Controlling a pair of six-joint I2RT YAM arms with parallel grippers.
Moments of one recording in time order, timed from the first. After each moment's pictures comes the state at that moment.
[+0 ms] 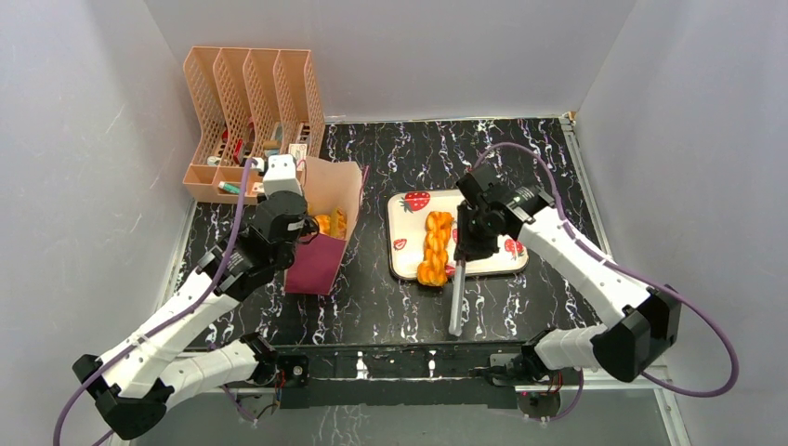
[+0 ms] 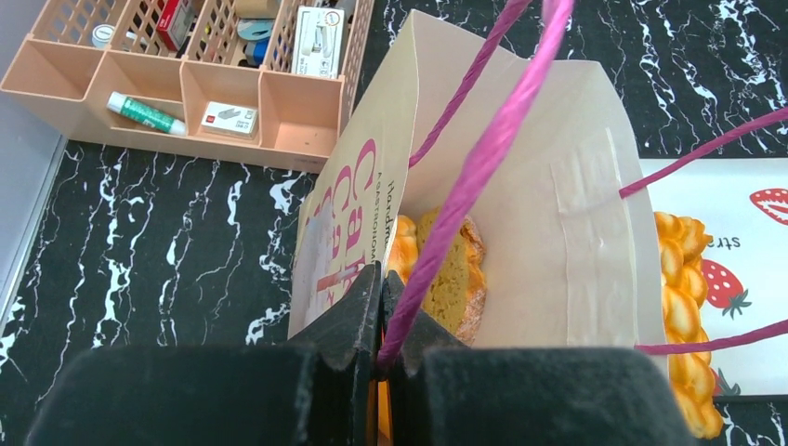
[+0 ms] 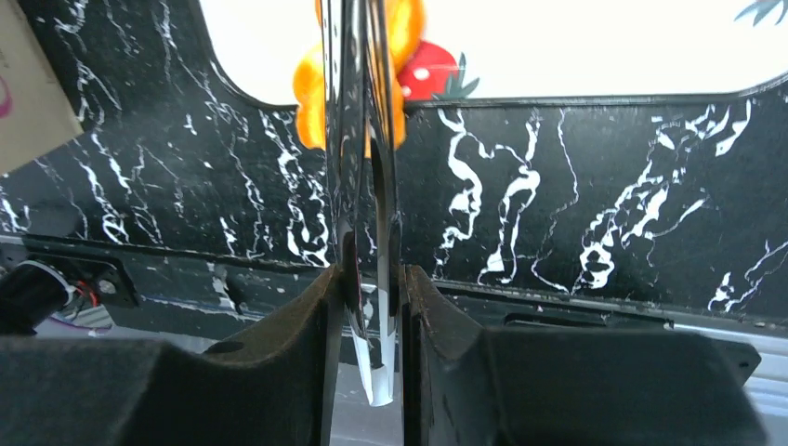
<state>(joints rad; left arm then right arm) -0.77 0.93 1.07 -0.65 -0.75 -0.37 0.58 1.33 1.30 -1.15 -0.01 0.64</state>
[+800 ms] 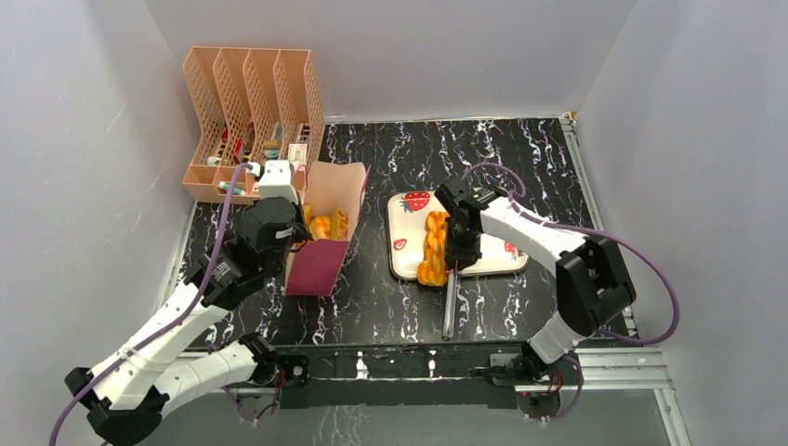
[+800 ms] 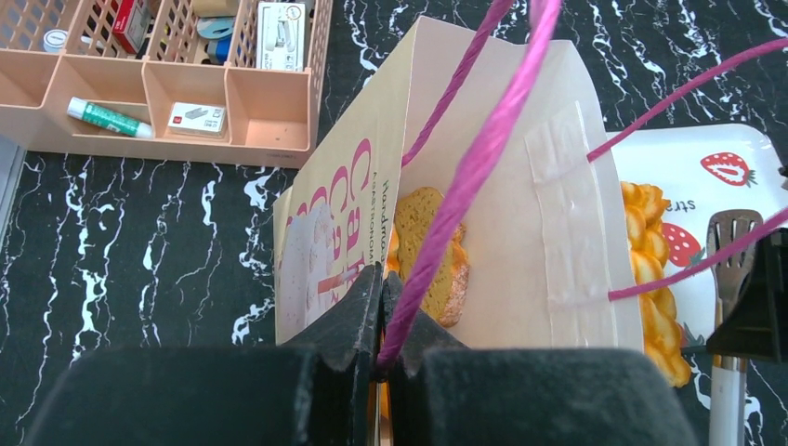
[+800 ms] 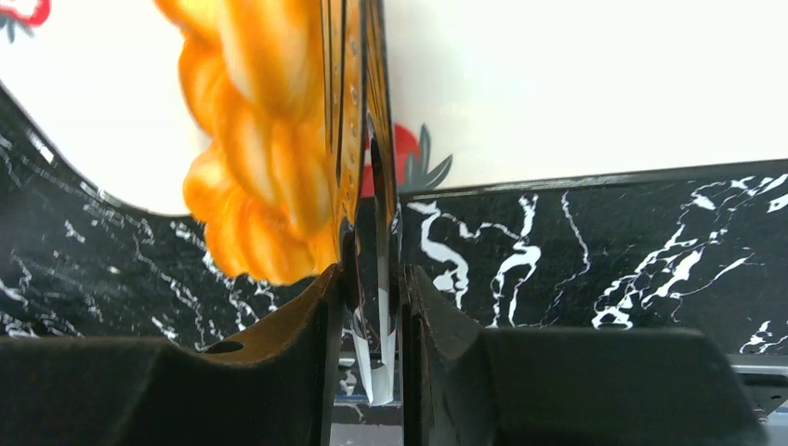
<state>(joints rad) -0.77 0.87 1.06 -0.67 -0.66 -0.35 0.57 1.57 1.15 -0.96 0.02 0.67</state>
